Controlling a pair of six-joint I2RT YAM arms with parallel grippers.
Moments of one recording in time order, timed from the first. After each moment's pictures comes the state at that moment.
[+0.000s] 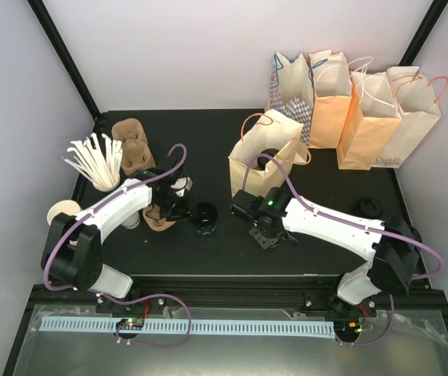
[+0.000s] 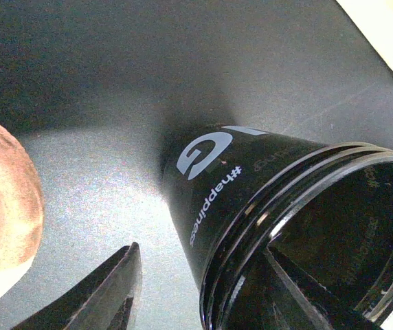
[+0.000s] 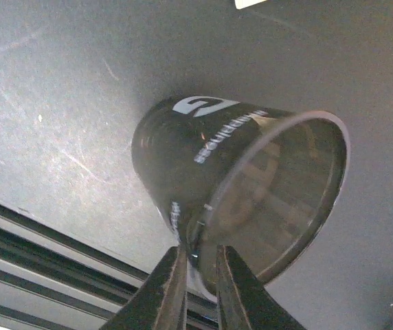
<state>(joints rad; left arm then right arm) -0.40 1.46 0.98 -0.84 0.35 -0.46 1.03 1.50 1.21 -1.26 0.26 0.33</state>
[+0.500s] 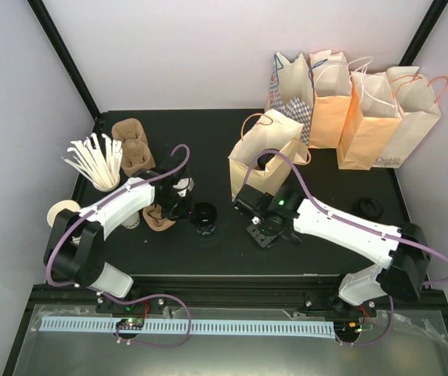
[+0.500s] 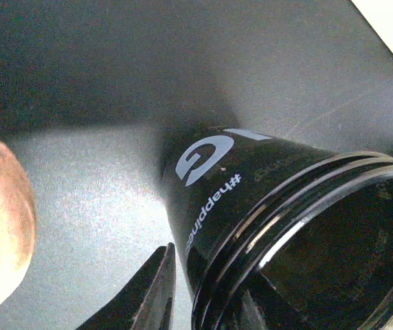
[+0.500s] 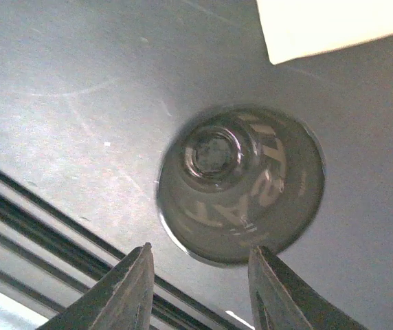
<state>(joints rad) -0.42 1.48 0.99 -0.84 0.33 -0.46 1.03 1.45 1.23 -1.20 0.20 0.29</state>
